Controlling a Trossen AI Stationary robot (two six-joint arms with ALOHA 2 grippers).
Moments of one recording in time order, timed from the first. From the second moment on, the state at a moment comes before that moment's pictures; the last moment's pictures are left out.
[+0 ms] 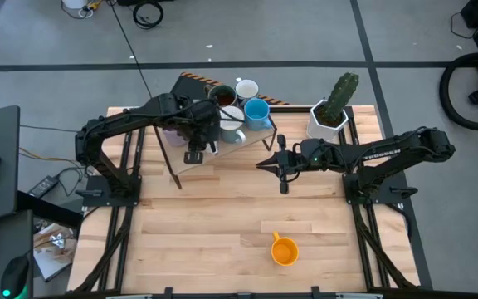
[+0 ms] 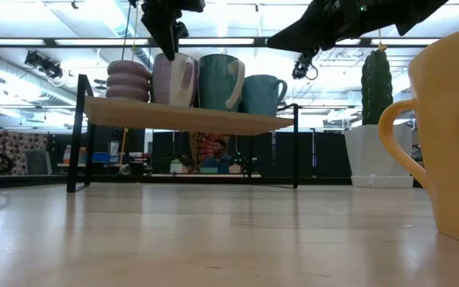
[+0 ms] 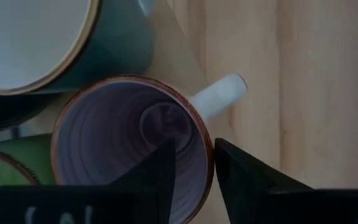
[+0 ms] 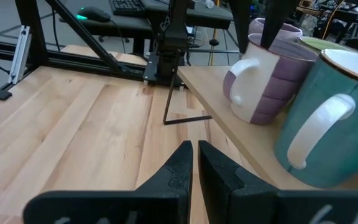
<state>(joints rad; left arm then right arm) 0.26 1.64 1.77 -1.36 -0.07 0.35 0.00 1.21 0.70 0.26 0.04 -0.18</state>
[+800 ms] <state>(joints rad) 0.14 1.56 1.77 -1.23 -0.32 0.34 0.00 1.21 0.70 0.22 0.07 -0.19</state>
